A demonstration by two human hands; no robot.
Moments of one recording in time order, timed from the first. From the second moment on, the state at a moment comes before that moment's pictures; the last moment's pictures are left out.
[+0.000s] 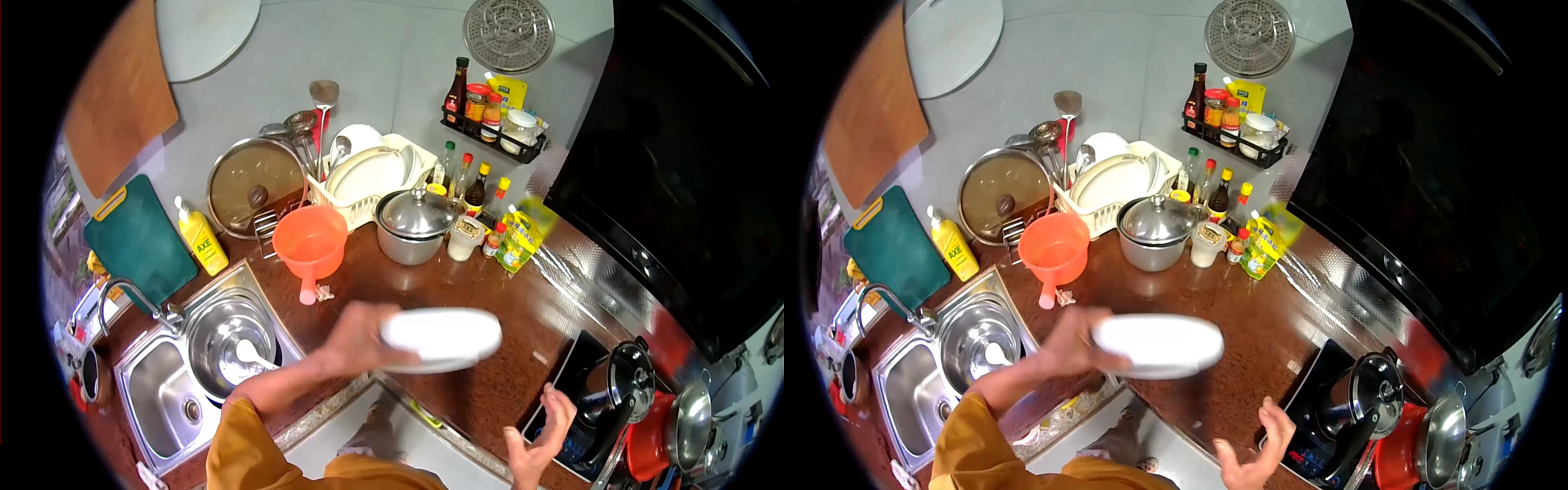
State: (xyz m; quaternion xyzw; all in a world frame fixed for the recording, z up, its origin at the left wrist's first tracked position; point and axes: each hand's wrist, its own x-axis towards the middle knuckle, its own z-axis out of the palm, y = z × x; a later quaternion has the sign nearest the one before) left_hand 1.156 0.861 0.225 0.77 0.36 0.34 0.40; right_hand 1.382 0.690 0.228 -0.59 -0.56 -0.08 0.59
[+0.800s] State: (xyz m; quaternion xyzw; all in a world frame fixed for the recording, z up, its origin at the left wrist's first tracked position) left_hand 1.112 1.303 0.179 0.60 0.56 0.54 0.17; right_hand 1.377 0.733 0.013 -0.78 -0.36 0.25 0.45
